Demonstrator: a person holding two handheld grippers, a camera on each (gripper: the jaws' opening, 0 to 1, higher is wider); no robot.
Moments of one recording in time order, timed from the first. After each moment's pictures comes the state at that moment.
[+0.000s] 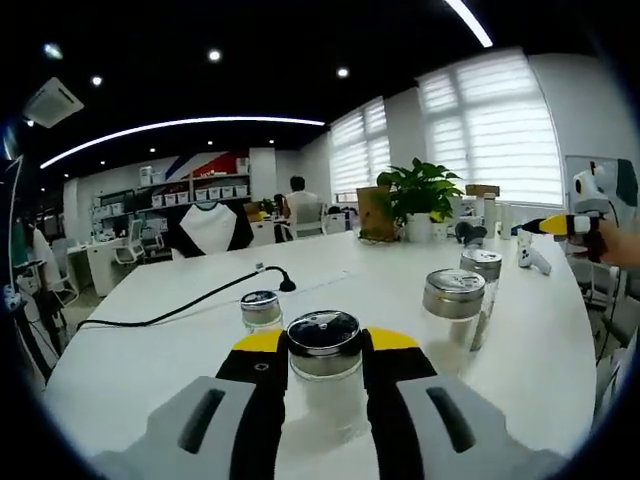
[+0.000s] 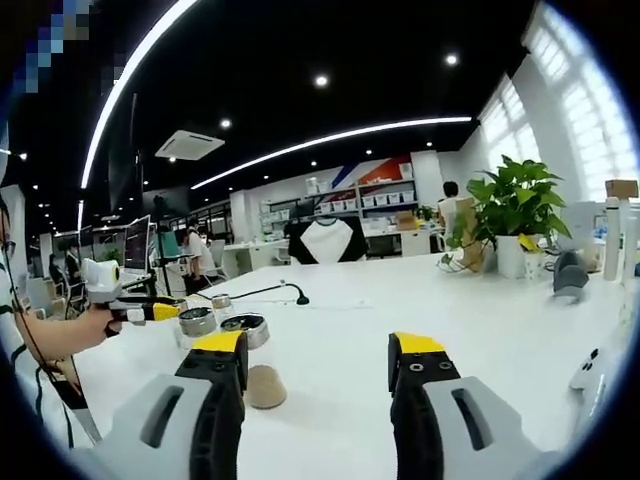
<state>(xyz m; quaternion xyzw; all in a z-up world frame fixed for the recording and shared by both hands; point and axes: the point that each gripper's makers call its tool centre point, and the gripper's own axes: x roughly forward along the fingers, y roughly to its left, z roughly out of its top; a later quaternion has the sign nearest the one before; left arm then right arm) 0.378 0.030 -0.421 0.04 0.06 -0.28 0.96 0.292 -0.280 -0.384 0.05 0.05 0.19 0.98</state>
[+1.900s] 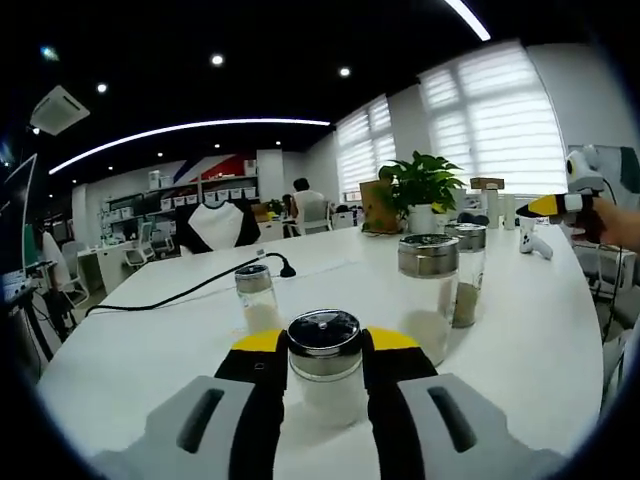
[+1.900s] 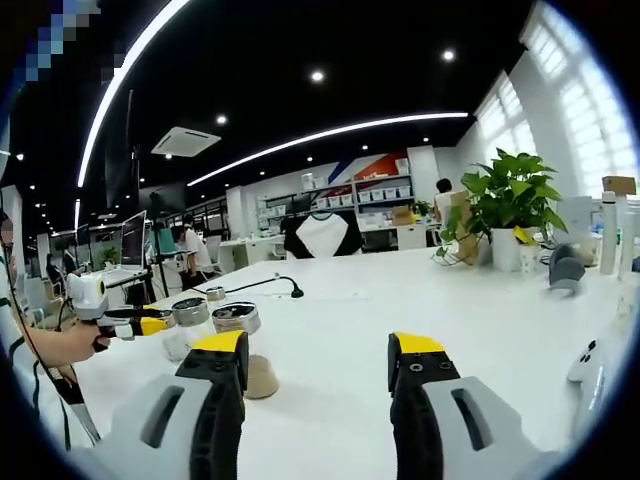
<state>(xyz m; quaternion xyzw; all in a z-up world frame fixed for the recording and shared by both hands) 0.352 0.019 -0.448 0.06 0.05 -0.26 0.96 0.292 -0.291 -0.396 0.05 0.06 0.18 0.98</state>
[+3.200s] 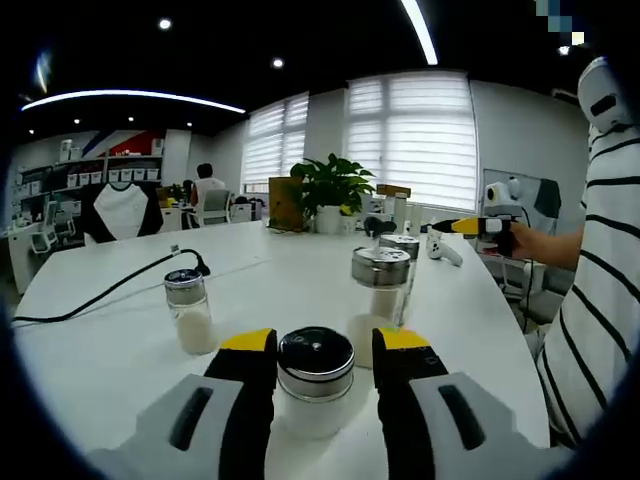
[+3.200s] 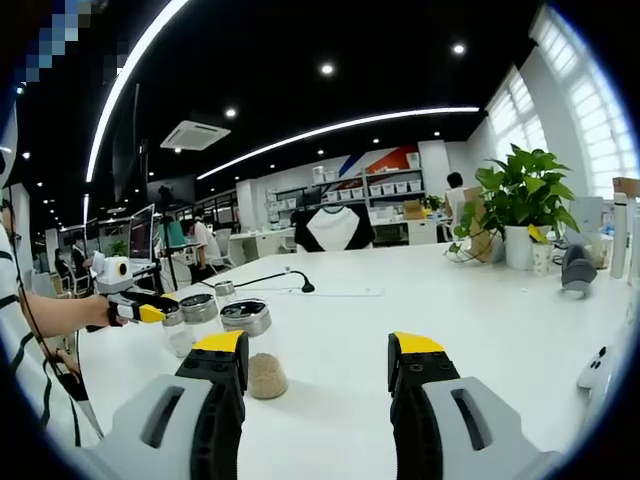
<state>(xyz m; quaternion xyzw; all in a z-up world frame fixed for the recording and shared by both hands) 0.354 0.005 -0.441 0.01 0.10 -0.49 0.87 0.299 -0.276 -0.398 0.04 0.07 0.20 0.97</state>
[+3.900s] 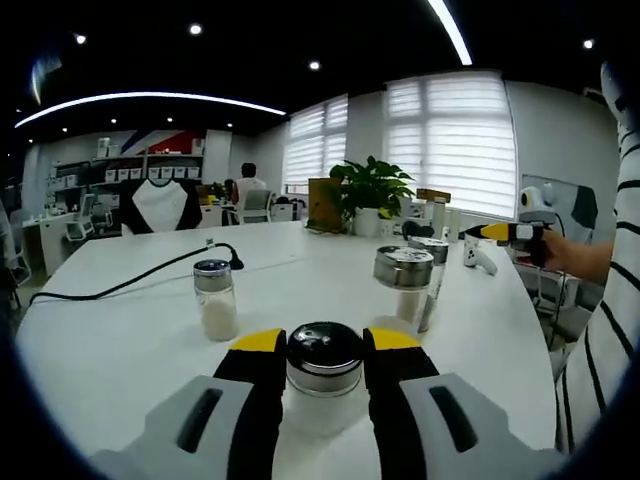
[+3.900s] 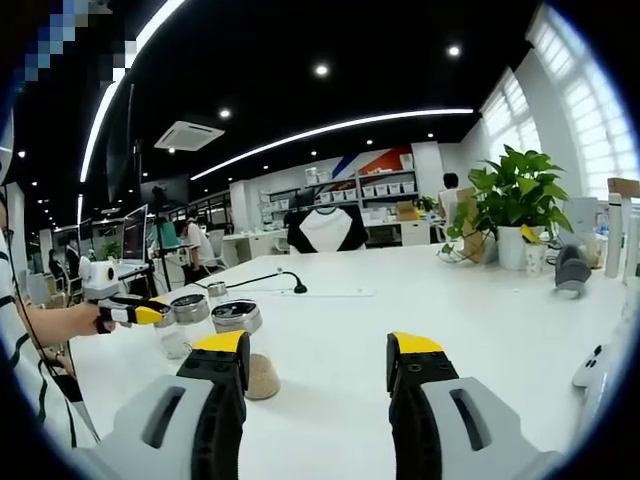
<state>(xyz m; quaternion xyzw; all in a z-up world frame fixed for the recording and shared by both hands) 0.351 0.012 -0.440 -0.01 0.09 -0.39 0.92 0.301 -0.284 -0.400 0.04 0.07 0.19 0.98</state>
